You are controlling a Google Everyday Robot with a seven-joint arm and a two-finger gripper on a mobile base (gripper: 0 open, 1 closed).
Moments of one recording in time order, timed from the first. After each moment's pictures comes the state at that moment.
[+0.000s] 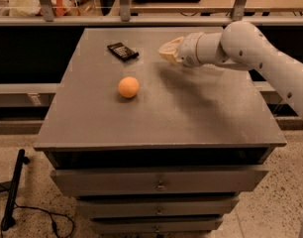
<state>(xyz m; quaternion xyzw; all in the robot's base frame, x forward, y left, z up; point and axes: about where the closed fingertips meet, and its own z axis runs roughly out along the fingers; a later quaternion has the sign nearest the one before) 0.763 -0.072 0.865 -0.47 0.68 0.12 0.55</state>
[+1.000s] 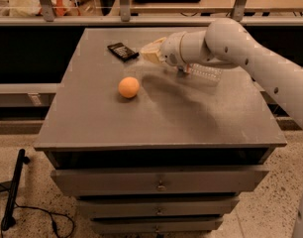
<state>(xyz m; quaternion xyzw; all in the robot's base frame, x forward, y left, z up) 0.744 -0.012 0.876 -0.46 0.68 0.20 0.53</state>
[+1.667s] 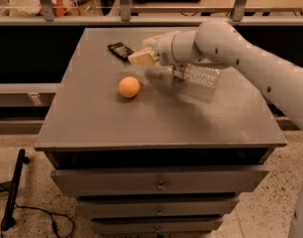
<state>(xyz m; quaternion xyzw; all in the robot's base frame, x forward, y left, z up) 0.749 0.004 0.876 -0.43 0.71 0.19 0.53</state>
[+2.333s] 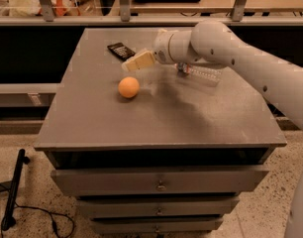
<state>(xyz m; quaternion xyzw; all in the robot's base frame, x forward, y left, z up) 0.759 0.005 0.879 -0.40 0.72 0.18 0.54</state>
